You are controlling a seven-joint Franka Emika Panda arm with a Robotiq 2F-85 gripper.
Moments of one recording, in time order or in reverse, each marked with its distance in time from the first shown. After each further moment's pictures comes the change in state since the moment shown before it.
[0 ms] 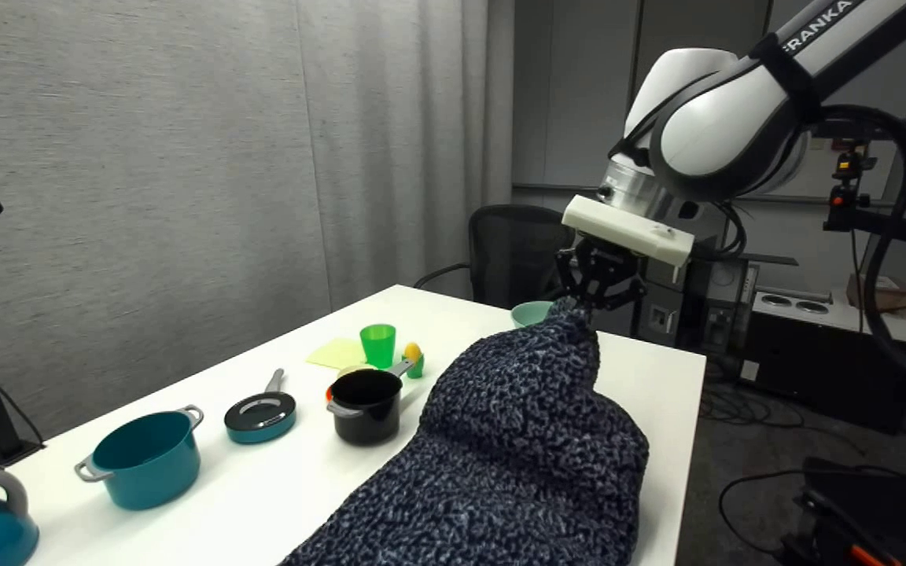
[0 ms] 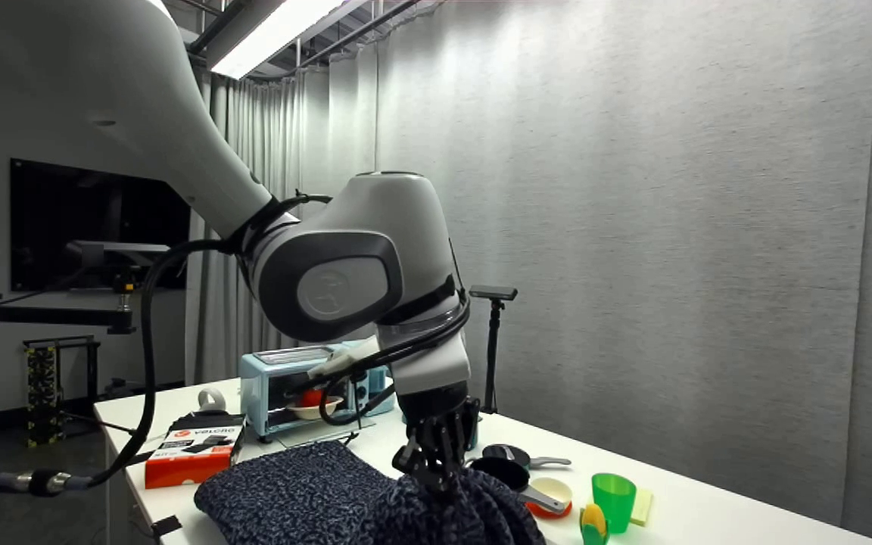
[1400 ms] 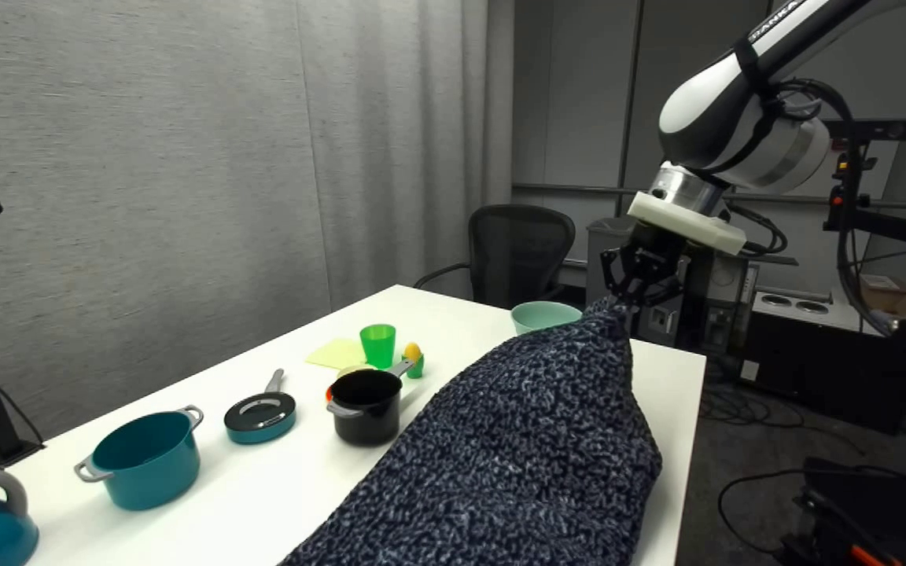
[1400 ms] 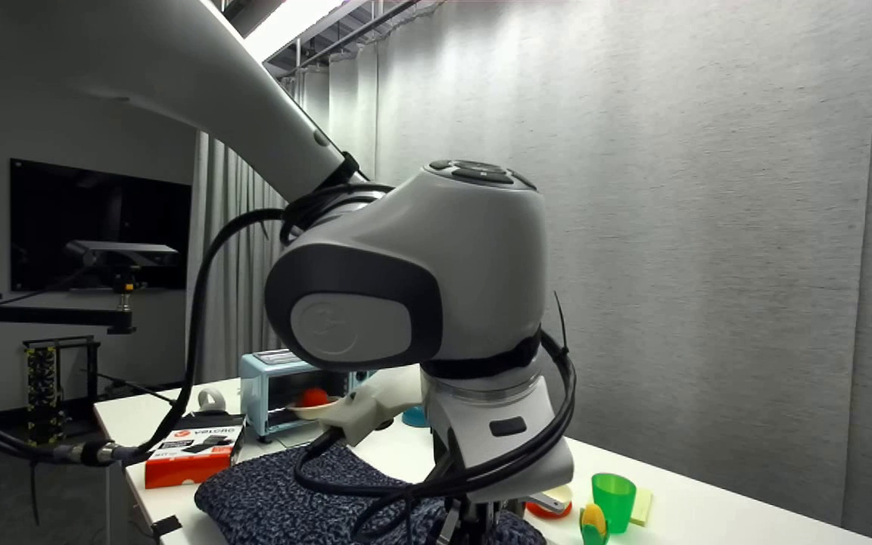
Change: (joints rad) arm -0.069 0.024 -0.156 0.027 0.392 -0.161 -0.596
